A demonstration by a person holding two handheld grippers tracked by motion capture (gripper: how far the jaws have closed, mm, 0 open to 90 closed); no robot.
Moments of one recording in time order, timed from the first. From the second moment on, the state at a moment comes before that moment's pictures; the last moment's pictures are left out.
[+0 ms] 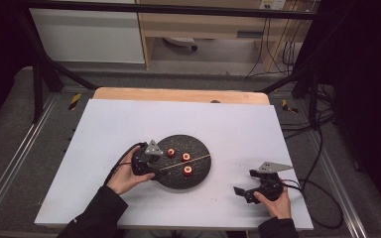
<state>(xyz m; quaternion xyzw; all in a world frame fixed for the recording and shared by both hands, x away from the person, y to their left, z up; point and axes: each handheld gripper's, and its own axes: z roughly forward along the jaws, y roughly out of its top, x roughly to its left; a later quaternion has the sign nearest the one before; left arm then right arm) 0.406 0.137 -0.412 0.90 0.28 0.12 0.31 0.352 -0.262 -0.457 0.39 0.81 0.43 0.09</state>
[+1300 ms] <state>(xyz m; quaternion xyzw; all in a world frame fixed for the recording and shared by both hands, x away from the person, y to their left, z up) 0.412 0.122 -0.419 0.94 0.23 0.10 0.25 0.352 -0.262 -0.457 0.39 0.81 0.43 0.09</state>
